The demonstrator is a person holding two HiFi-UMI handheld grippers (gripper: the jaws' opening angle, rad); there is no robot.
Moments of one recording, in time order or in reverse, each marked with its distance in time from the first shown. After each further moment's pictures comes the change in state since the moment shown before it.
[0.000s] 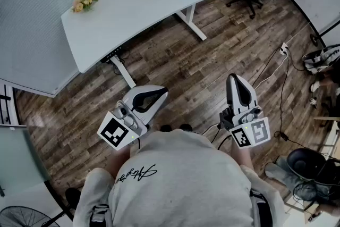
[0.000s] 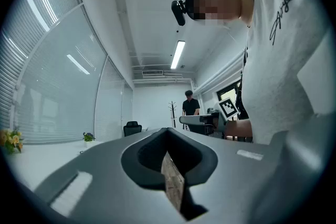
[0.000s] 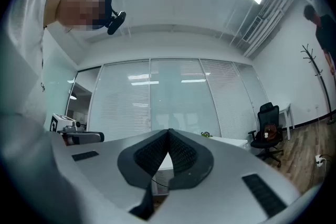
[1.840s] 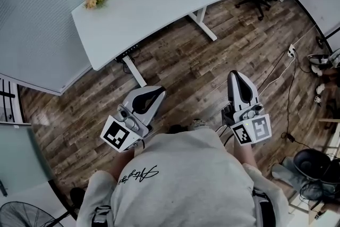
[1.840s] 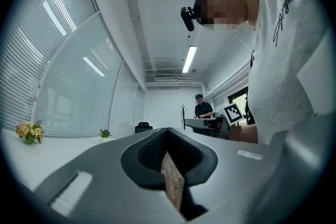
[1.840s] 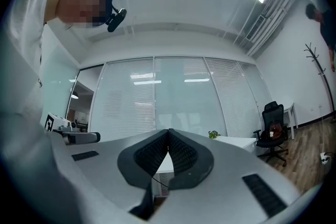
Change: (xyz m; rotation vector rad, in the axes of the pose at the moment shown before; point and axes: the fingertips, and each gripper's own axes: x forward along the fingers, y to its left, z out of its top) left arm -0.078 0.045 -0.010 -0.034 -0.036 0.111; right arm 0.045 0.060 -0.024 -0.011 -0.006 0.017
